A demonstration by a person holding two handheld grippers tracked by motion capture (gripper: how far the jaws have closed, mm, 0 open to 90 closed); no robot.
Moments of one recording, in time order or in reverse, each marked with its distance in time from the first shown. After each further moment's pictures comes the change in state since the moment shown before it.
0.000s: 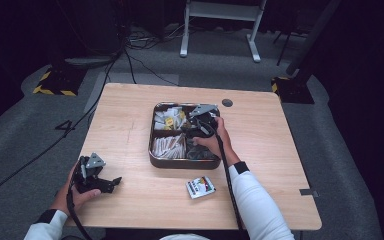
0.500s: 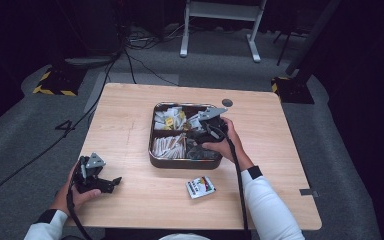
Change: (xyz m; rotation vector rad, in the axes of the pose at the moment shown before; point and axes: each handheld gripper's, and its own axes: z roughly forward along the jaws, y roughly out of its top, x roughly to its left) left arm 0.000 0.000 0.000 0.000 0.000 -0.001; right arm 0.001 -0.014 -0.035 0.019 -0.014 -0.074
